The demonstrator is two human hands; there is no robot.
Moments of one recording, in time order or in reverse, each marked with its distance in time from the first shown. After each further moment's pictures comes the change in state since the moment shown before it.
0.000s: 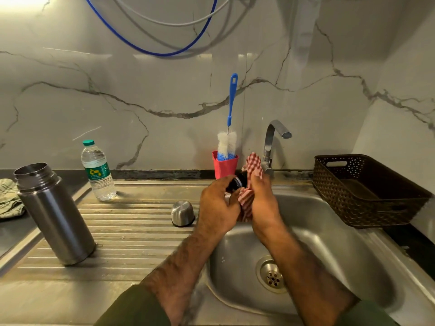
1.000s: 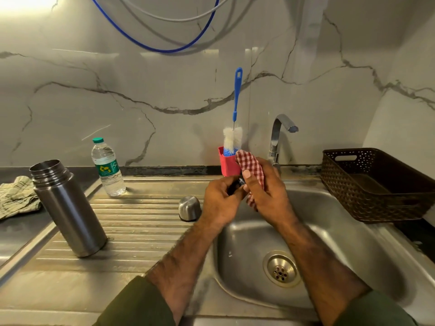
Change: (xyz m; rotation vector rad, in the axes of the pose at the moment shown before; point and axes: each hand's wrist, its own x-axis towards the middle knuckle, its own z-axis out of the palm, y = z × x) left_hand 0.003 0.006 -0.007 -0.382 -0.137 -0.246; right_hand 0.008 -0.001 -0.020 -0.661 -0.065 -0.462
